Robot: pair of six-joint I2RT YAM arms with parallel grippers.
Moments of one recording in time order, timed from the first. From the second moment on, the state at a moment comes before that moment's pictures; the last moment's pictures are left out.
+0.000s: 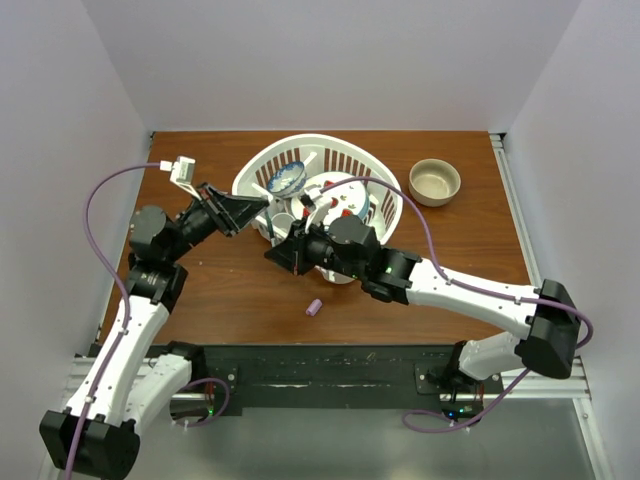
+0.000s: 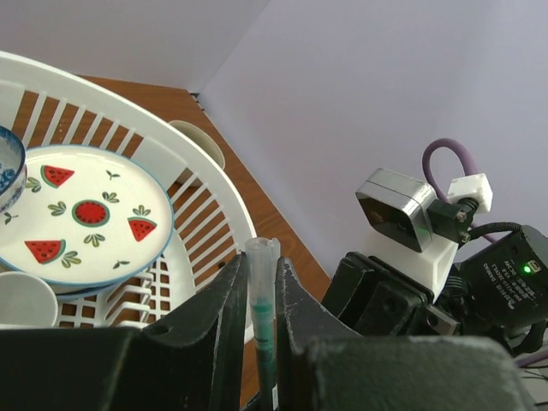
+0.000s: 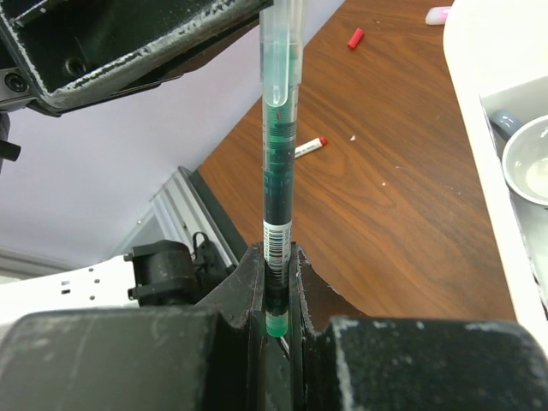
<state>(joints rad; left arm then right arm) -0.19 0.82 0.75 0.19 0.64 -0.81 1.08 1.37 1.08 0.11 0.02 0.59</state>
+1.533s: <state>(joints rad) -0.22 0.77 0.67 0.23 0.55 -0.86 0.97 1.48 1.41 -0.12 0.02 0.31</state>
